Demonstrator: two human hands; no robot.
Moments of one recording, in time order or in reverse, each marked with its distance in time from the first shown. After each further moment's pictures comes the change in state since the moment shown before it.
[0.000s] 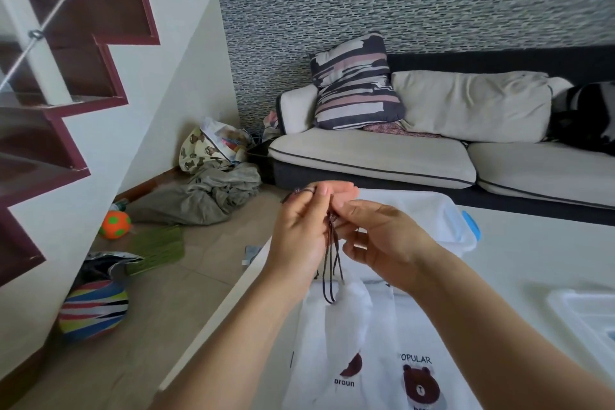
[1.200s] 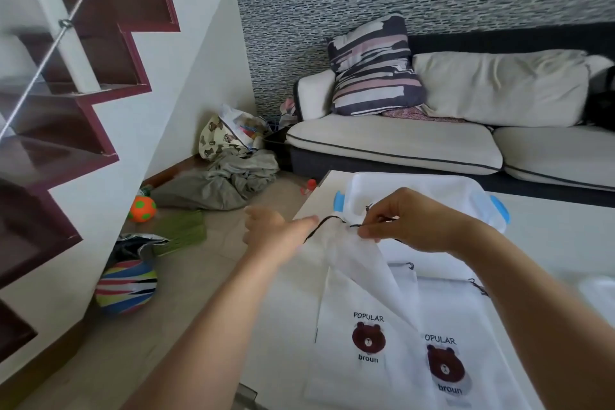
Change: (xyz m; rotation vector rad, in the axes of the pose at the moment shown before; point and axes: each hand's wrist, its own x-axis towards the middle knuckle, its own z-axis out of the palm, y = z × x) left_hand 0.008 -0.013 -0.076 0.878 0.358 -0.568; right_hand 0.018 -0.001 -0.028 -1.084 -0.198 -0.157
